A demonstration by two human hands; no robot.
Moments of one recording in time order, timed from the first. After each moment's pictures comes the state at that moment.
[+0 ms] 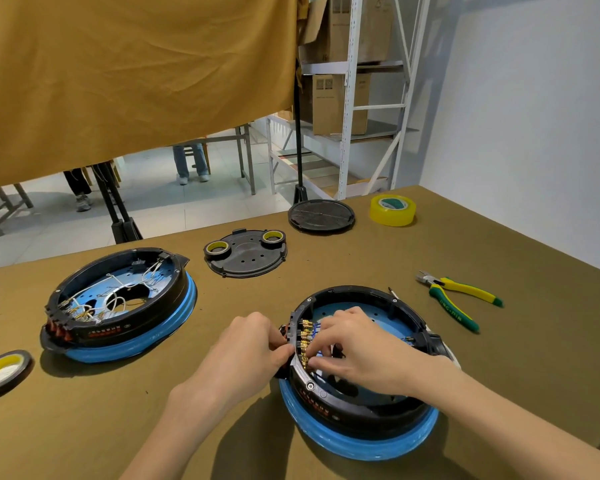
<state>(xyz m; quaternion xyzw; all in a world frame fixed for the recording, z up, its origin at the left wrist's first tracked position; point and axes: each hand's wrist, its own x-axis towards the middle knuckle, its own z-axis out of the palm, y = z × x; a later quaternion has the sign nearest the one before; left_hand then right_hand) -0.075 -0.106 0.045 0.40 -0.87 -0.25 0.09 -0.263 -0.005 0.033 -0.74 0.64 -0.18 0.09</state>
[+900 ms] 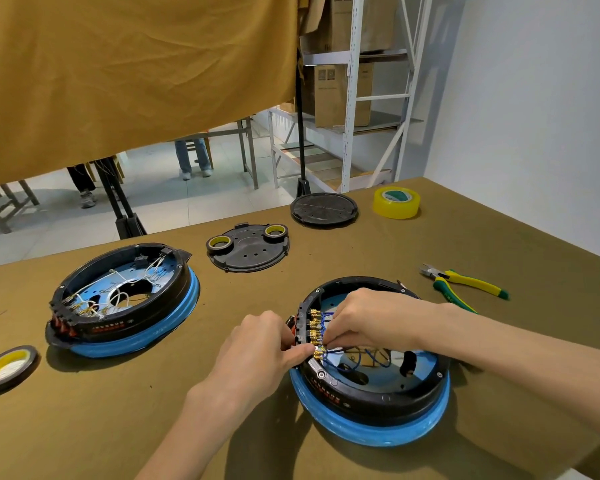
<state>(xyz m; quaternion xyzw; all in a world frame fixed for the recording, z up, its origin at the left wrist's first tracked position) -0.084 -0.096 0.038 0.42 -0.87 -0.24 0.08 -0.286 -0.020 0.076 -0.85 0.53 -0.02 0.07</state>
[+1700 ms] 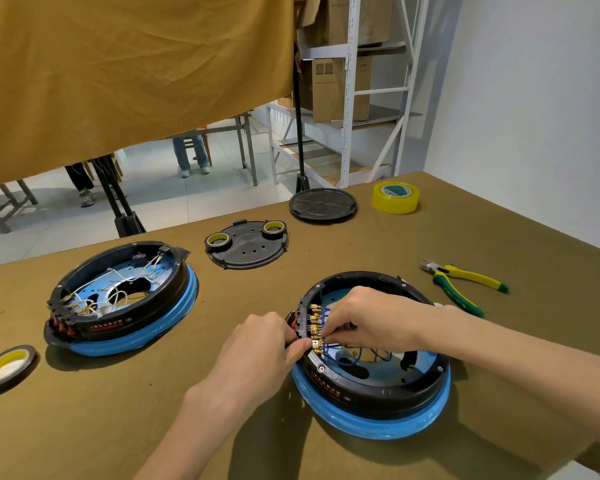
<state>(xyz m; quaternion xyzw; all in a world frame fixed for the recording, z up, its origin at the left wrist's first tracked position) -0.084 -0.087 0.046 0.39 -0.89 -0.20 0.06 -0.288 -0.017 0.062 -0.80 0.57 -0.11 0.15</state>
